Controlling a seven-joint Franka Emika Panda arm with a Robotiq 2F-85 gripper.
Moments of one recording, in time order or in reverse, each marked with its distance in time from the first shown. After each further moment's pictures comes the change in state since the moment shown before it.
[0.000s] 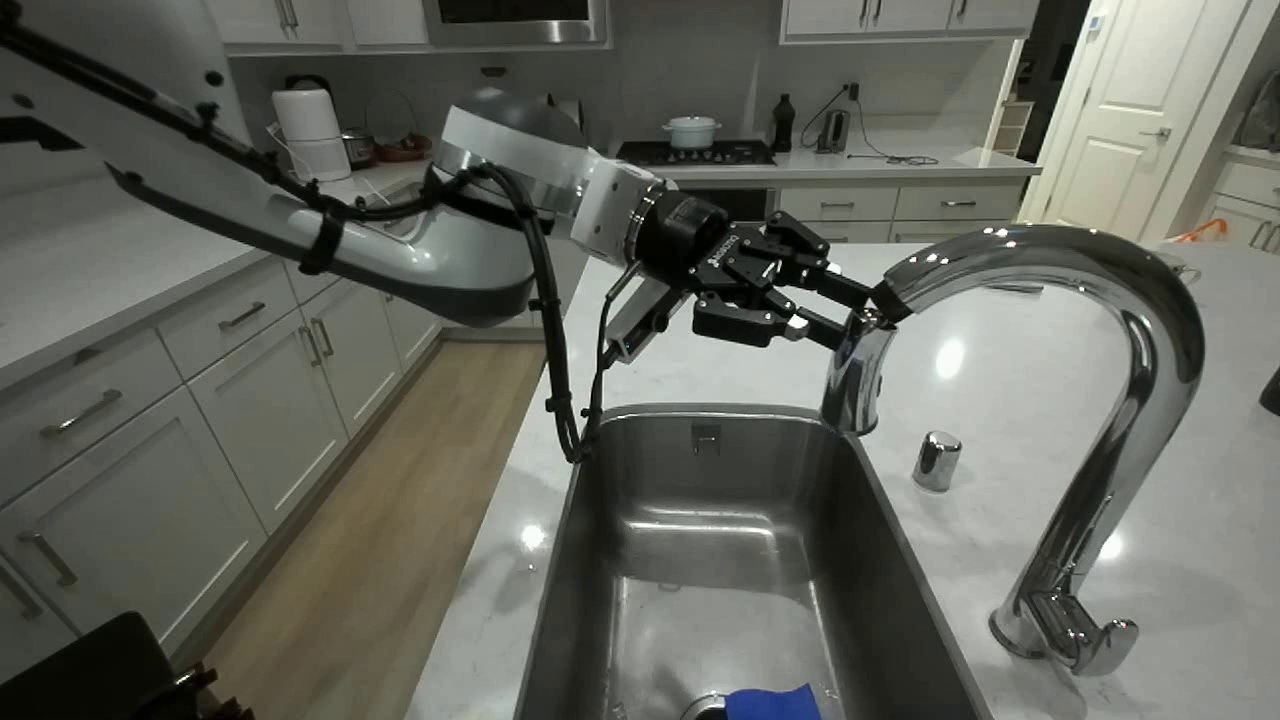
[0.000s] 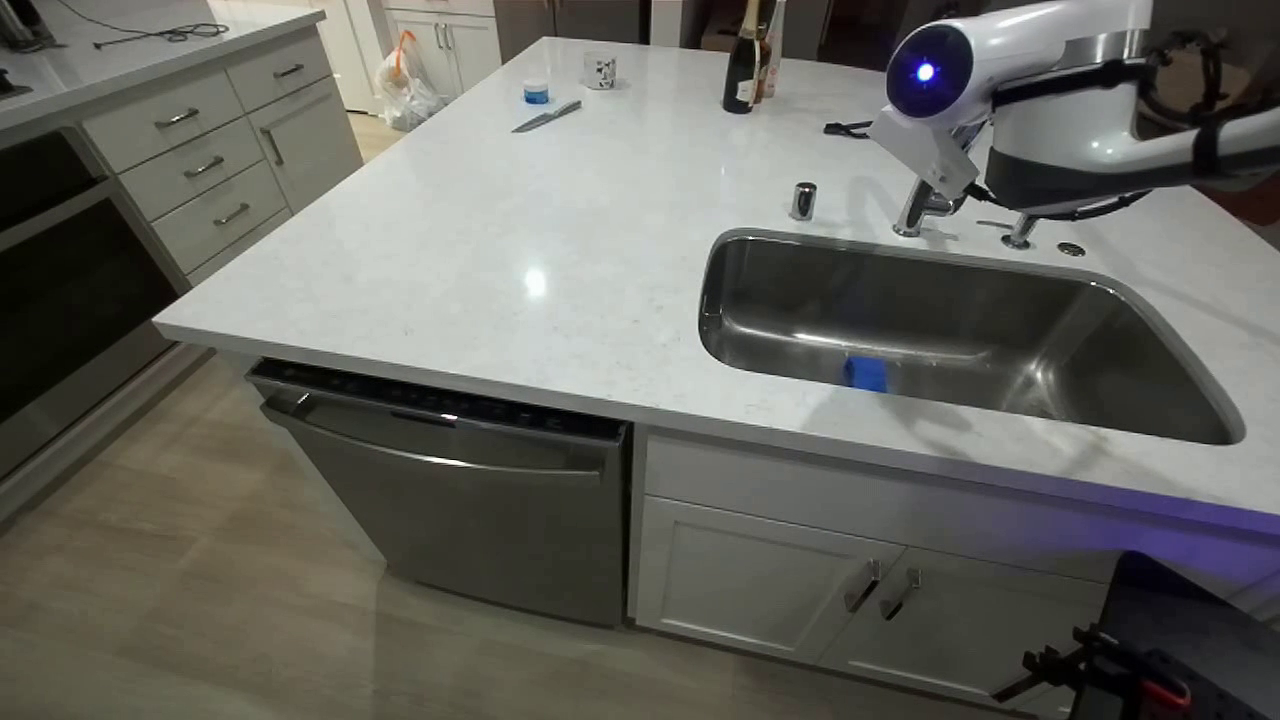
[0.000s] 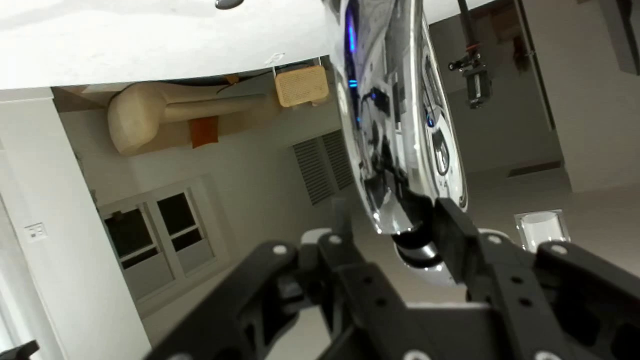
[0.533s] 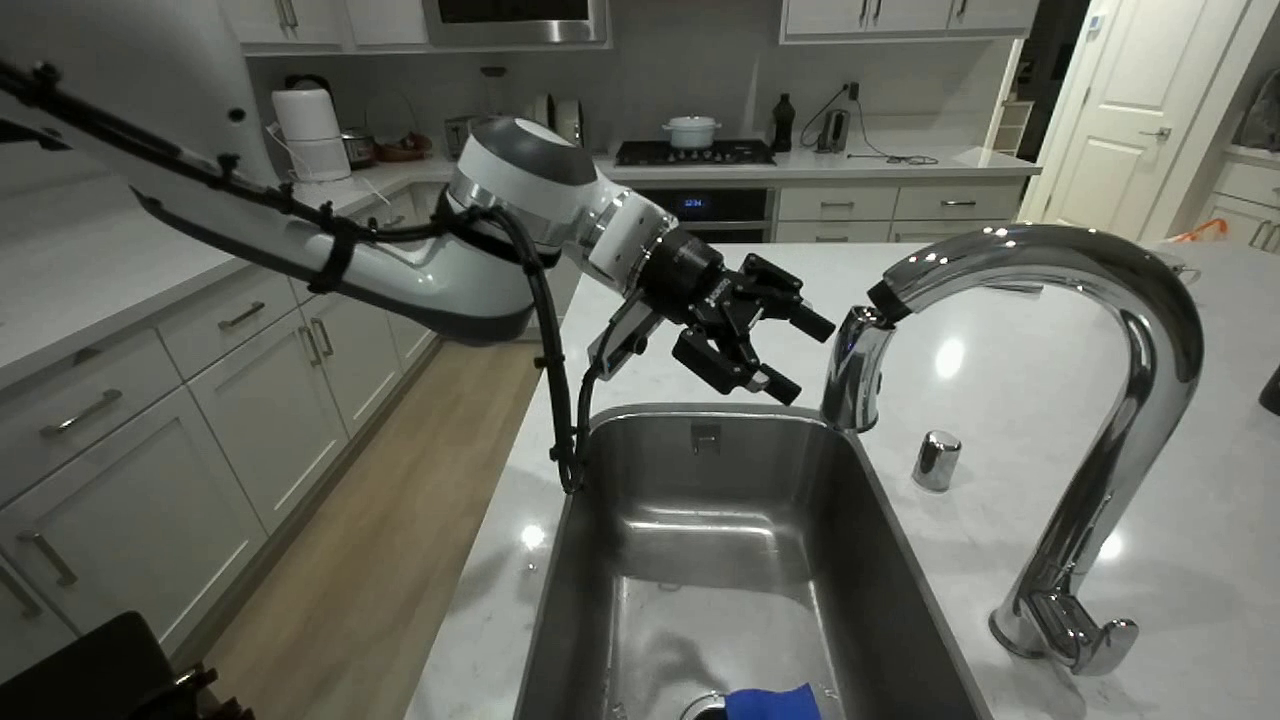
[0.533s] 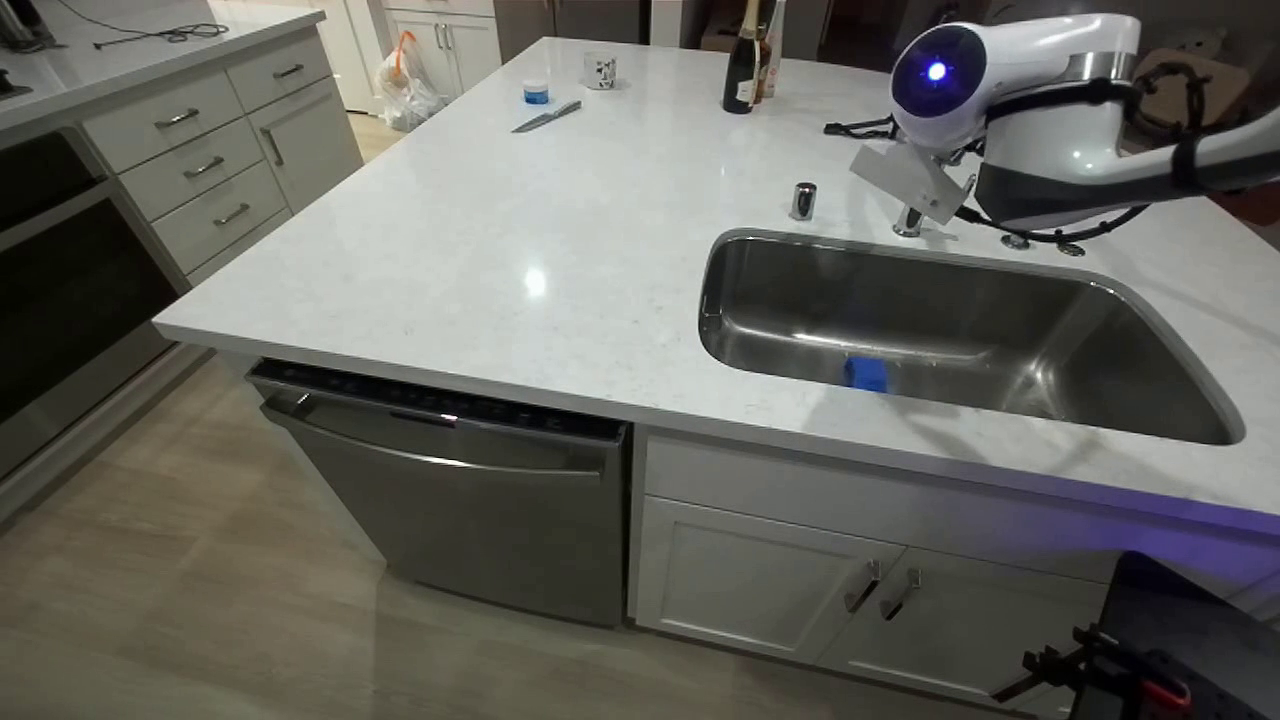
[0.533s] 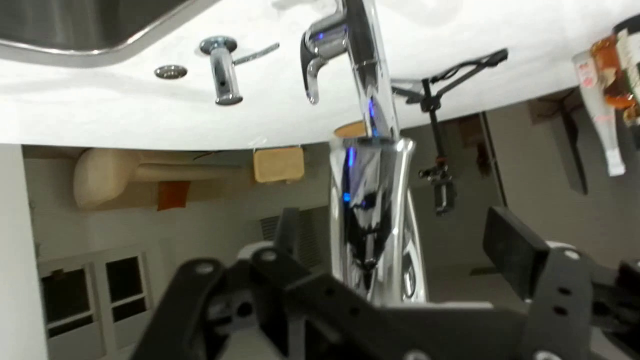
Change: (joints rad) arm -0.026 0.027 0.006 -0.015 0.139 0.188 -0.184
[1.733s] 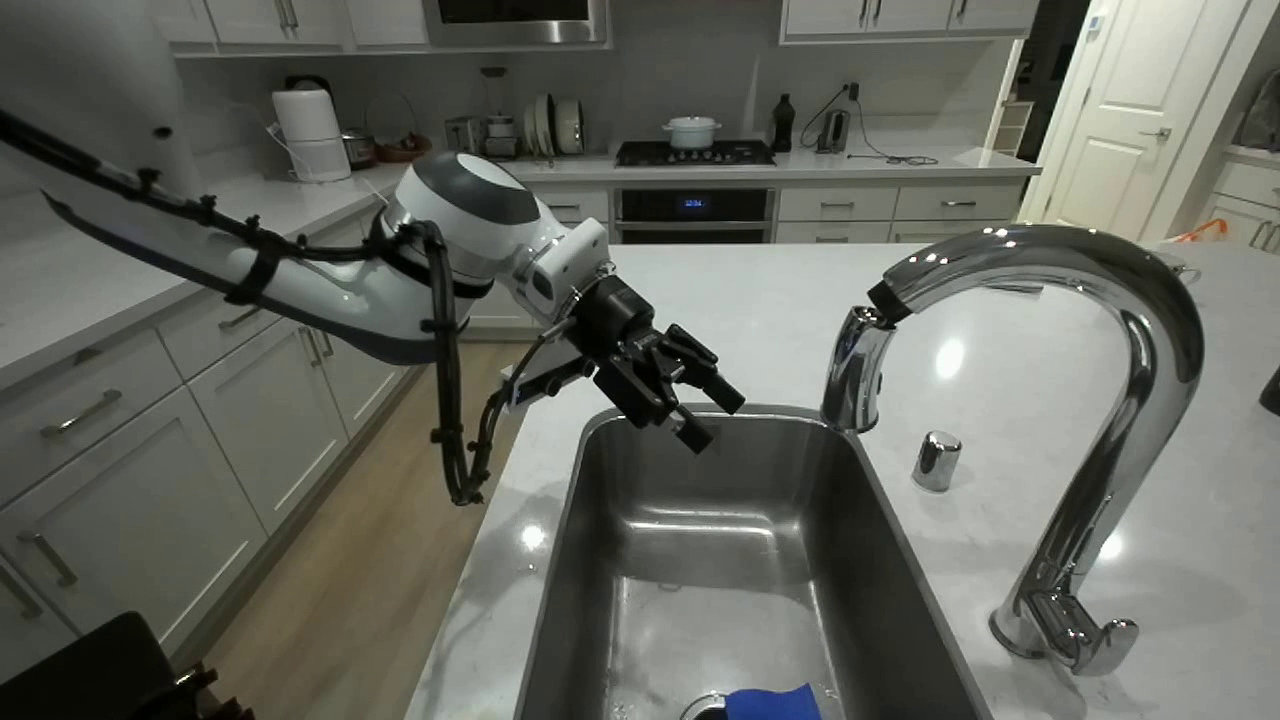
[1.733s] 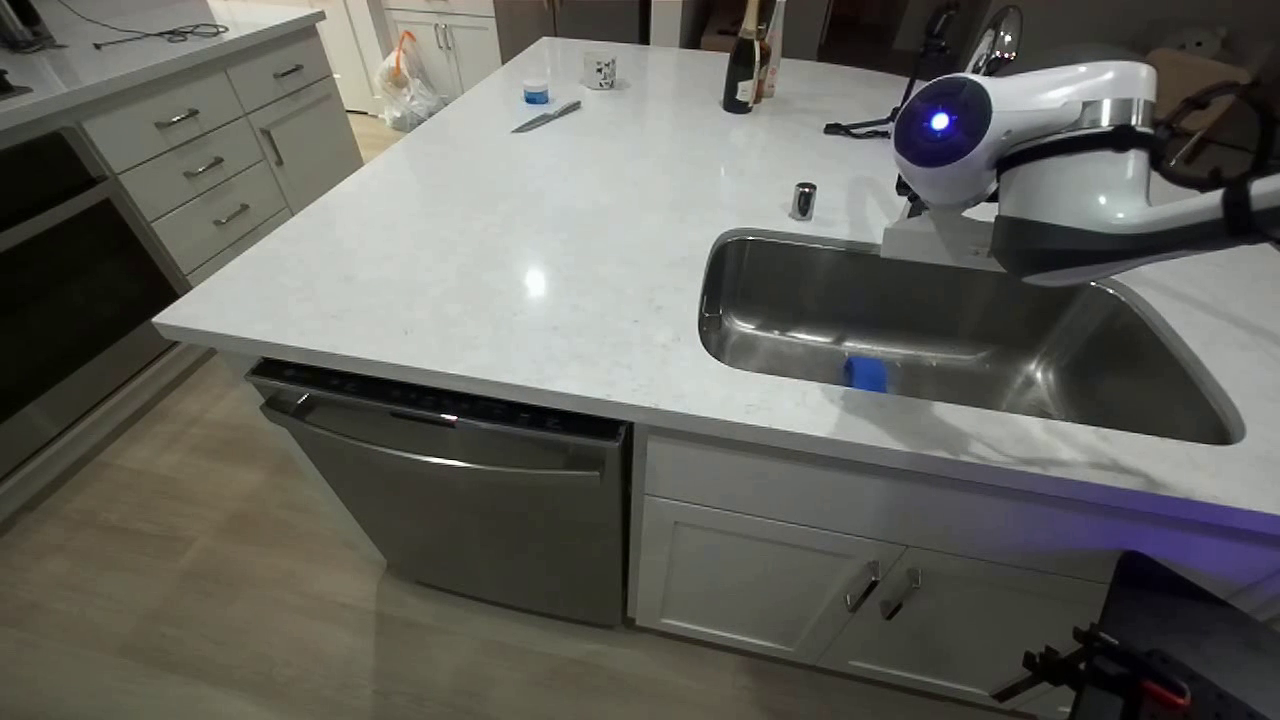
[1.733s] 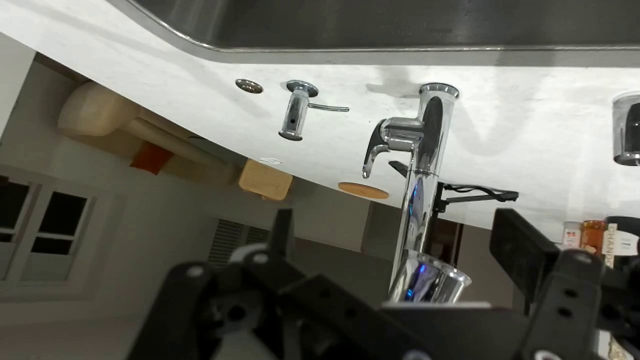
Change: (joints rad) arm 0.062 -0.108 0.006 -0.216 0.077 -0.088 -0.373
